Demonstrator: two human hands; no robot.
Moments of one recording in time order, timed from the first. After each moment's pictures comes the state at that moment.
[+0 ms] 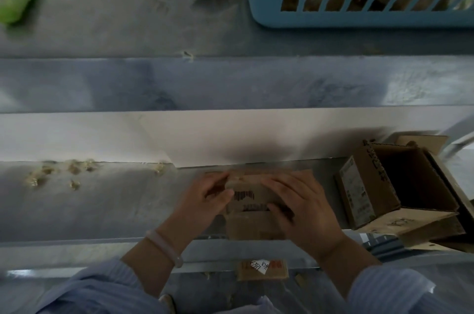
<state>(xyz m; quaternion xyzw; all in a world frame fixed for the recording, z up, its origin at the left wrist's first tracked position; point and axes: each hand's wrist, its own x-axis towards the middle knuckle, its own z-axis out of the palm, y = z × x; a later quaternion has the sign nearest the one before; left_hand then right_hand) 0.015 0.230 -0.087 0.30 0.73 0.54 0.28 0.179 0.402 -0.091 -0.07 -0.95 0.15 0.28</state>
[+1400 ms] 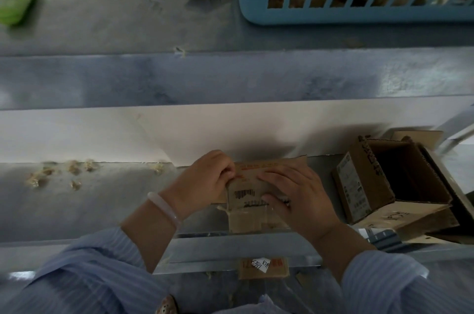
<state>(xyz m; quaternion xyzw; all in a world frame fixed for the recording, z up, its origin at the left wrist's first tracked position) -0.009 0.251 -0.049 0.55 0.78 0.26 0.10 0.169 0.414 -0.094 -0.08 -0.95 0.15 0.28</state>
